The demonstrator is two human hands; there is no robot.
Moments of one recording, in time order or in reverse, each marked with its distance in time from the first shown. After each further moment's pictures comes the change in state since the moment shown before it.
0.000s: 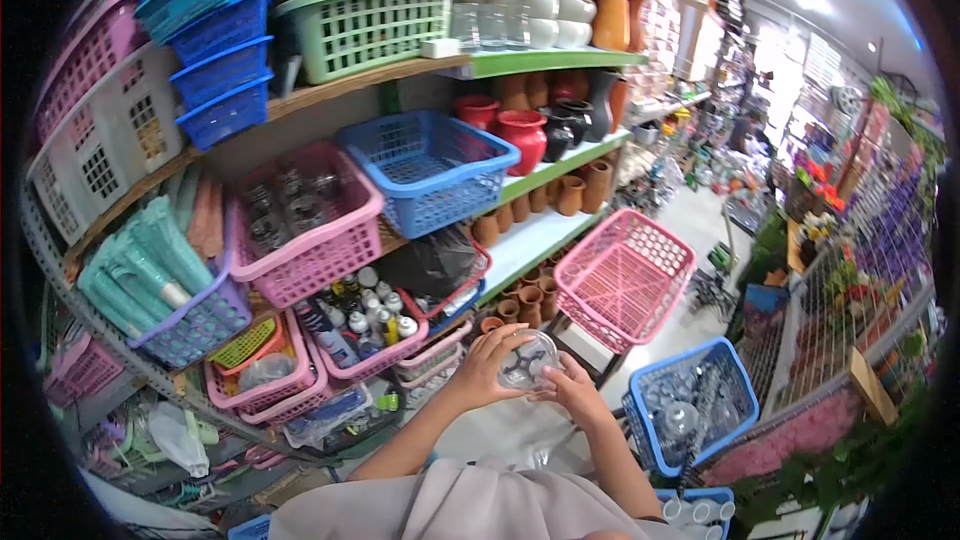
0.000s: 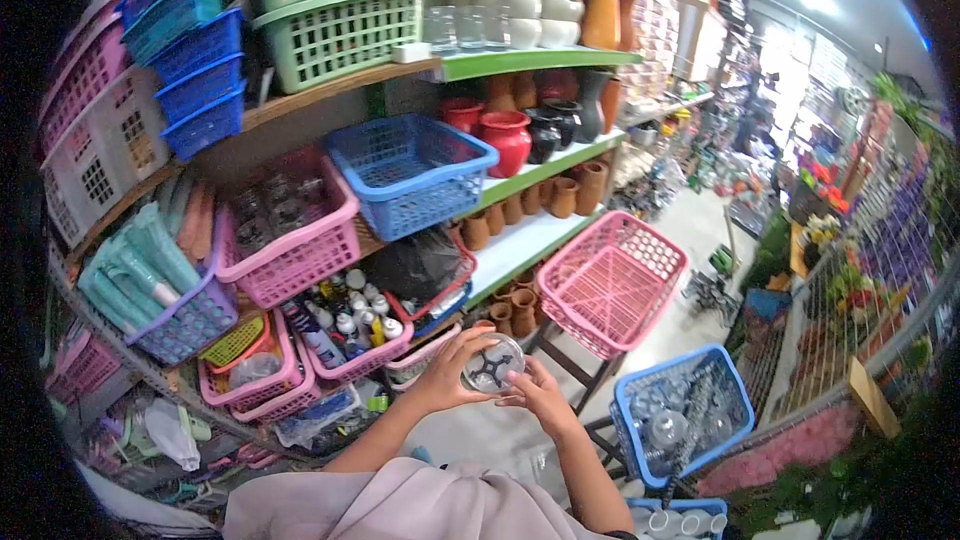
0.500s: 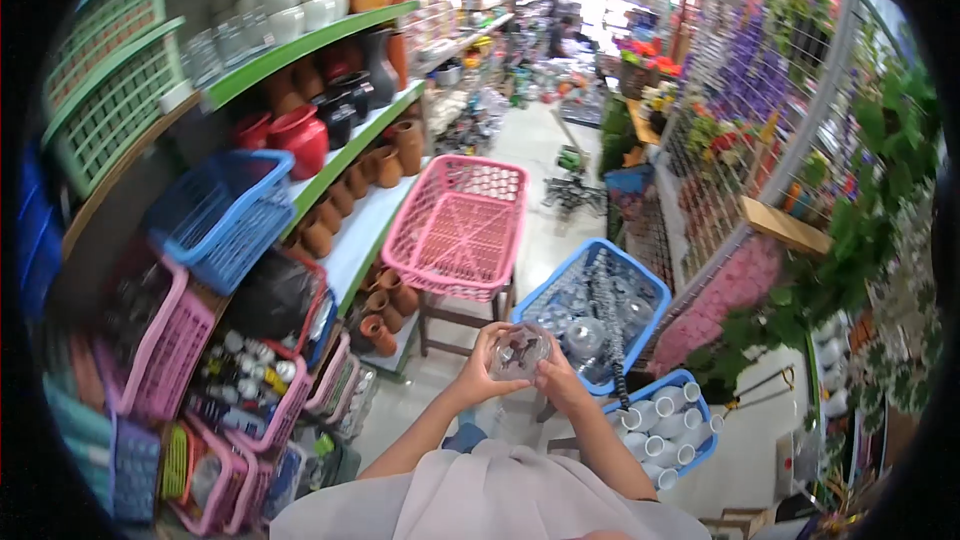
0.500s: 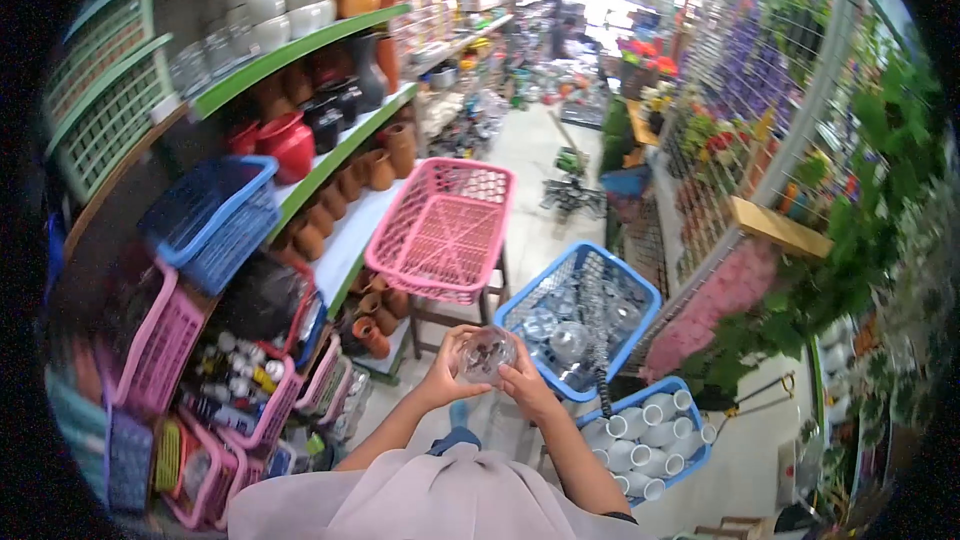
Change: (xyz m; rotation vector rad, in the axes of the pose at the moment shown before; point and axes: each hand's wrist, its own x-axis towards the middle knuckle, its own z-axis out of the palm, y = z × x) left_hand 0.036 0.050 0.198 -1.138 -0.444 -0.148; right_hand -0.127 0.041 -0.127 0.192 0.381 -0.284
